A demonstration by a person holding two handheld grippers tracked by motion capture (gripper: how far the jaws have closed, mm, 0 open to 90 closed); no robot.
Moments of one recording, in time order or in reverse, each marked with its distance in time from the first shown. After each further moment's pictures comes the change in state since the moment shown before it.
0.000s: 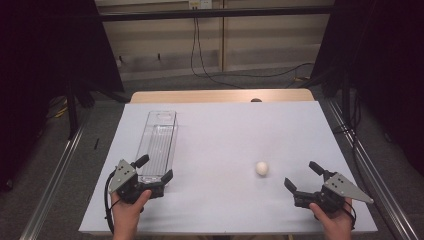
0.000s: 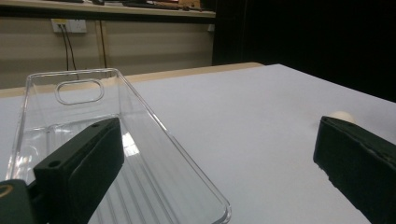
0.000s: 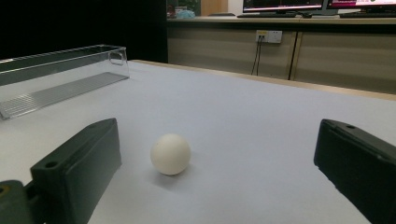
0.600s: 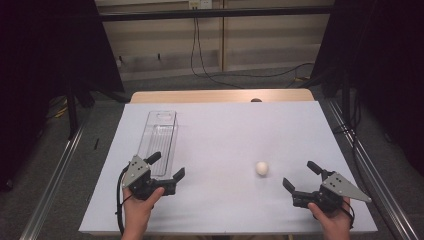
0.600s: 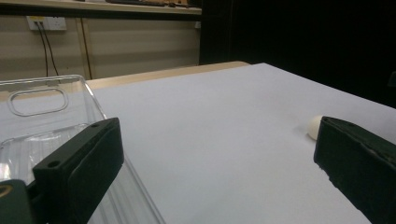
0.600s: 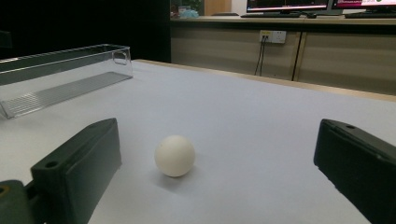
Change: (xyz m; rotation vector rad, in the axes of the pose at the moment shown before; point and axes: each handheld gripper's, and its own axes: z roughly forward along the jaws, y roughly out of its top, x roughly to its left) left arm -0.020 0.009 0.022 0.024 -0.047 0.011; right arm 0.002 0.001 0.003 0.004 0.016 -0.004
